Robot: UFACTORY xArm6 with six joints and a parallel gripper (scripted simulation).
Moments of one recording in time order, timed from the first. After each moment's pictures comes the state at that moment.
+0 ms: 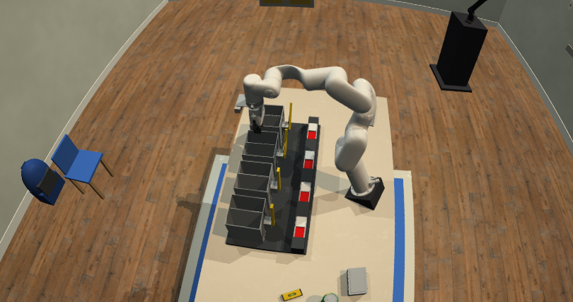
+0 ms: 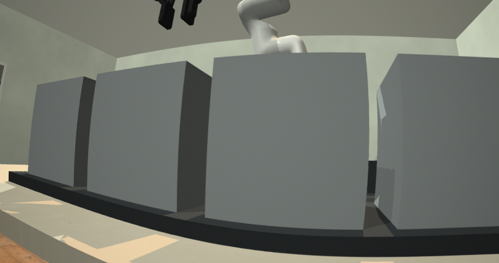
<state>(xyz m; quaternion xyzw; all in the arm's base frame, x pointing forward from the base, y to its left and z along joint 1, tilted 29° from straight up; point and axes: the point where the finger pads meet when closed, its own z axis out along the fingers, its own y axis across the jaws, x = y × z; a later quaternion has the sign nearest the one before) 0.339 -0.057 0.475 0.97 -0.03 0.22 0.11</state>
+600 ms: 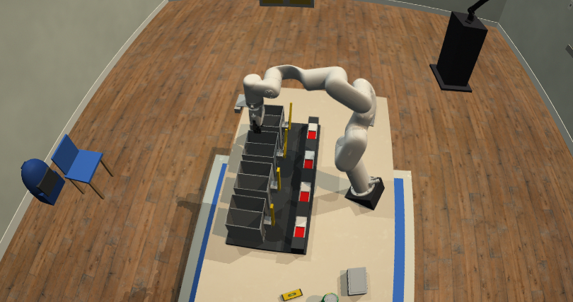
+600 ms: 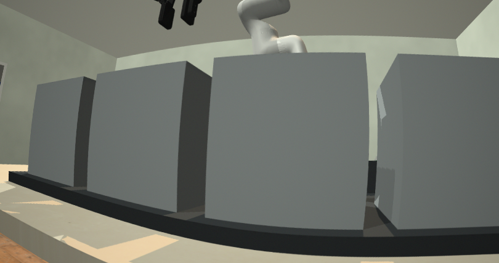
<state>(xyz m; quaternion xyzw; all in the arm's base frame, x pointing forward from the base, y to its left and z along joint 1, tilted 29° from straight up) 0.339 -0.057 0.475 0.97 -0.03 0.22 0.11</state>
